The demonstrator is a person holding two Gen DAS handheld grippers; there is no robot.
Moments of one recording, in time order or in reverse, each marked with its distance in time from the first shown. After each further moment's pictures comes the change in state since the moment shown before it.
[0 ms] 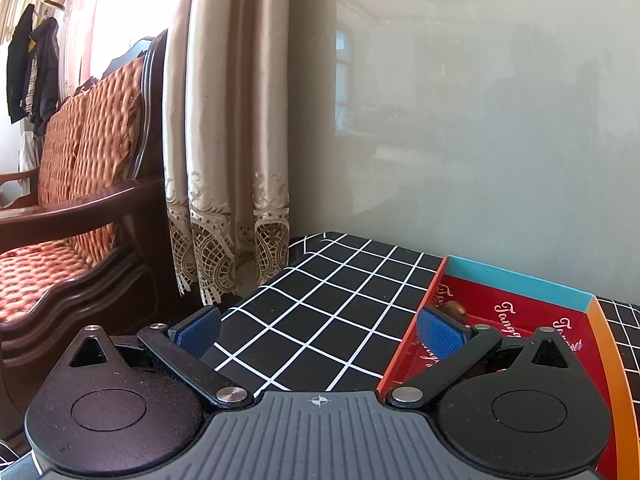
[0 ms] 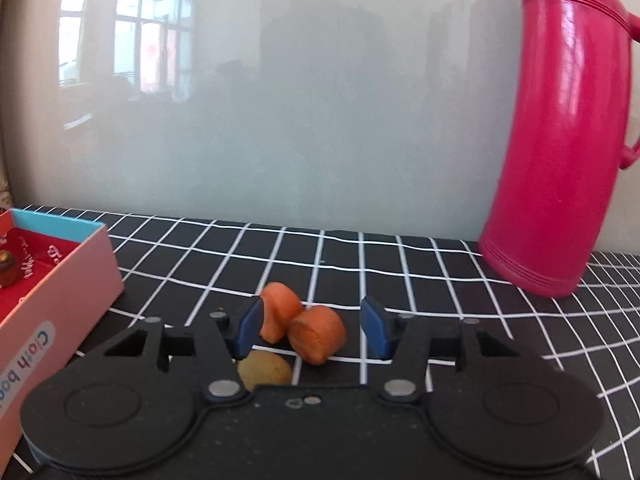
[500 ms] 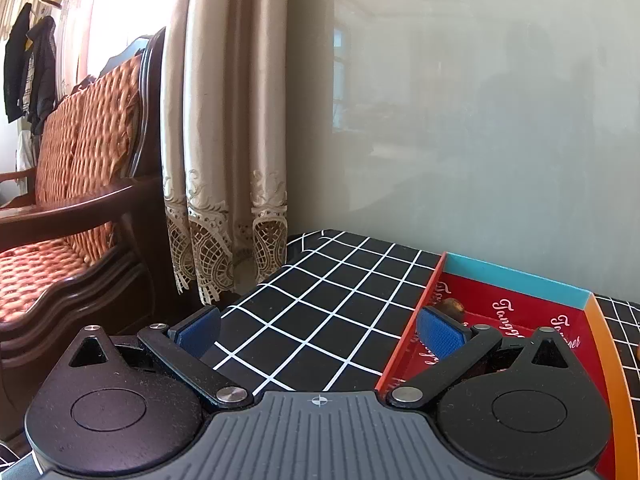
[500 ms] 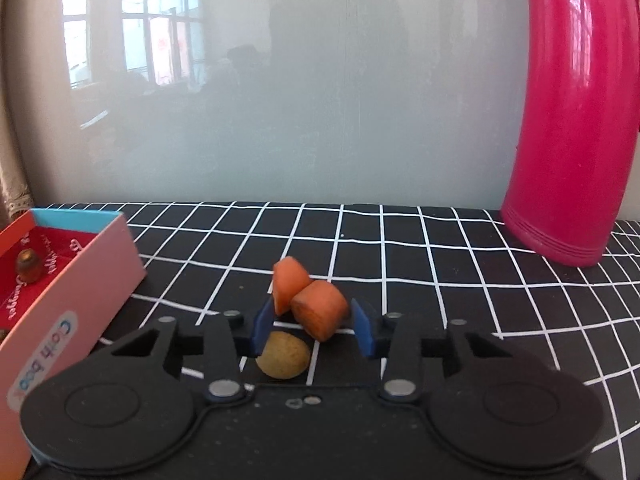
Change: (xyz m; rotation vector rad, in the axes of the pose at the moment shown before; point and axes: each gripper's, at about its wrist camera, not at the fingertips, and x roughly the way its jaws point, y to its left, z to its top) left arm -0.002 0.000 0.001 -0.002 0.004 -0.003; right arm -0.011 -0.019 -0.004 0.080 0.049 0.109
